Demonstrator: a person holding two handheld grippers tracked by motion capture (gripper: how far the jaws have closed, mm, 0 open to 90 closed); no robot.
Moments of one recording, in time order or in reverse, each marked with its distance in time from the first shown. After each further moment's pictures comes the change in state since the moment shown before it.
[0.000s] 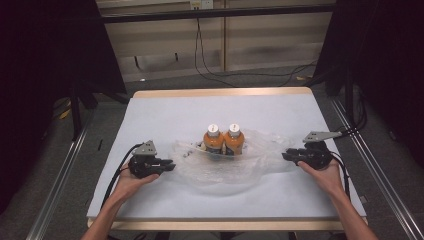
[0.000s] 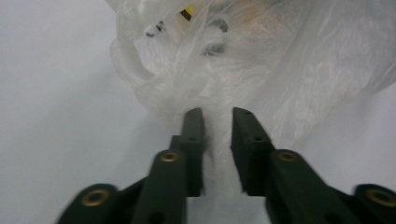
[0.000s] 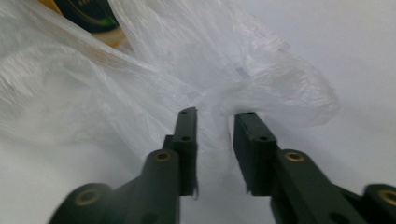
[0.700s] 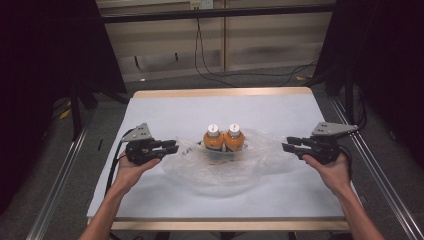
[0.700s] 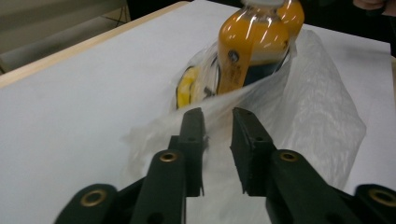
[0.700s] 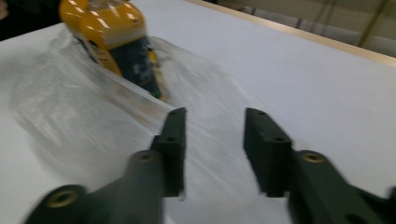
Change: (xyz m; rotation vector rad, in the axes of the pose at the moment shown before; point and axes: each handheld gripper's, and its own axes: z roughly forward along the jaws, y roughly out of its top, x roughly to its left) left arm -0.006 0.054 -0.022 -0.199 0.008 0.026; right arm 0.024 0.040 -0.035 -0.152 0.054 -0.062
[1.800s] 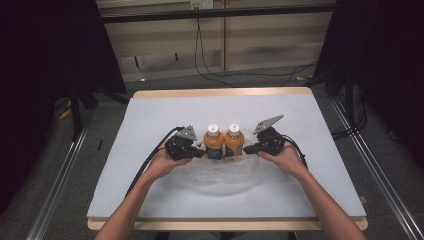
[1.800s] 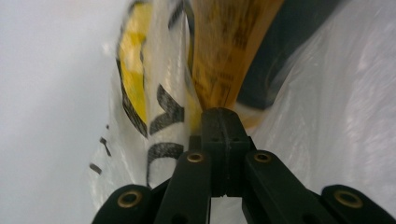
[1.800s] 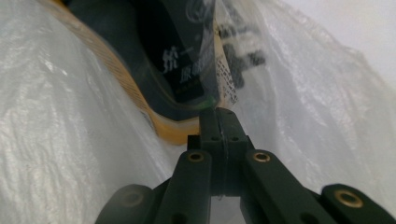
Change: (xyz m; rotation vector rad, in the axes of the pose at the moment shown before) left arm -0.005 0.005 0.108 0.381 -0.107 0.121; right arm 0.017 0.016 0.132 0.319 0.212 -0.141
